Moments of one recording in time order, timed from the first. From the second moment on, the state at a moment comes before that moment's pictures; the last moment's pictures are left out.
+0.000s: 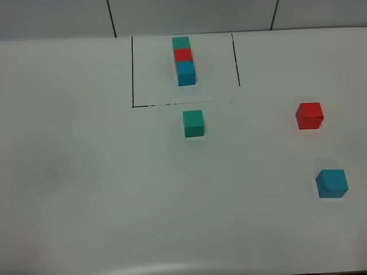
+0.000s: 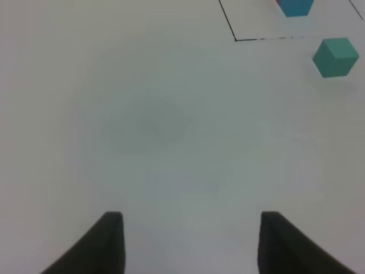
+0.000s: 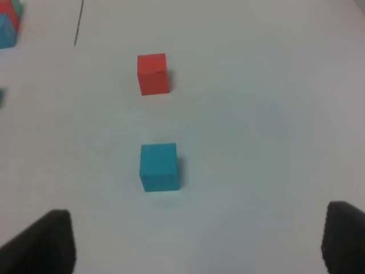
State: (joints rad) left arm -0.03 0.00 -0.51 -0.10 1.07 0.02; right arm 0.03 -0.01 -0.50 0.01 1.07 0.05
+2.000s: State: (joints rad) left arm -0.03 0.00 -0.51 -0.10 1.07 0.02; right arm 0.14 2.06 -1.49 0.07 0.83 -0.03
